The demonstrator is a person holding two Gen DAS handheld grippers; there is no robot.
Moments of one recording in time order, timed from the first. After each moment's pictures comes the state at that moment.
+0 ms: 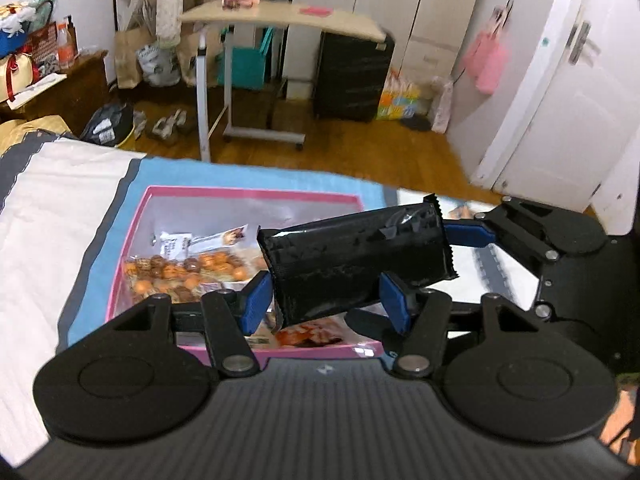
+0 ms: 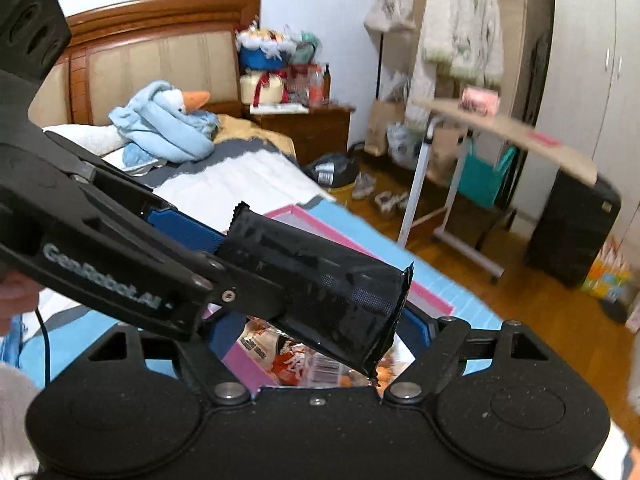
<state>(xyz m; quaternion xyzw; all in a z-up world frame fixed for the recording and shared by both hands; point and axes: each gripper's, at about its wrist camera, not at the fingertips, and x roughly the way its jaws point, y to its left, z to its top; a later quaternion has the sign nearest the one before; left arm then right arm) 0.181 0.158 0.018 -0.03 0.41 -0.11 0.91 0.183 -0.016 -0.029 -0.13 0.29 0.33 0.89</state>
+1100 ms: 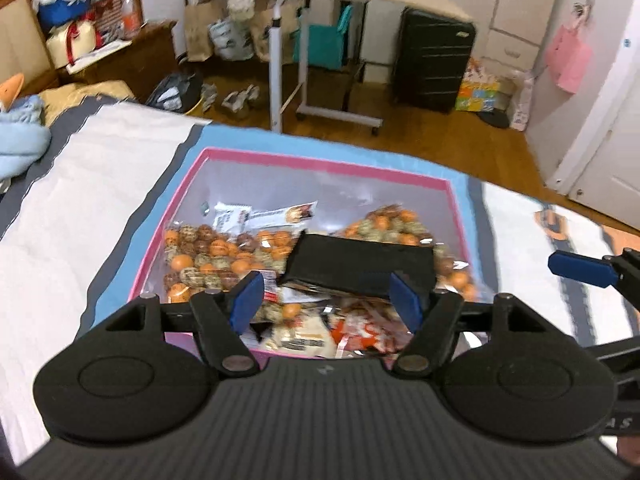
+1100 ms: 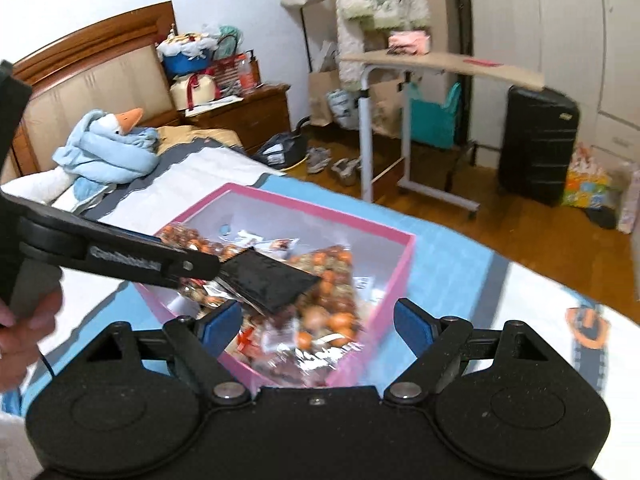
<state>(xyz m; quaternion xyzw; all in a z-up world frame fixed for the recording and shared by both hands) 0.197 0.158 -0.025 -0.04 0.42 0.00 0.91 0.183 -0.062 -0.062 -0.04 0.34 0.26 0.90</state>
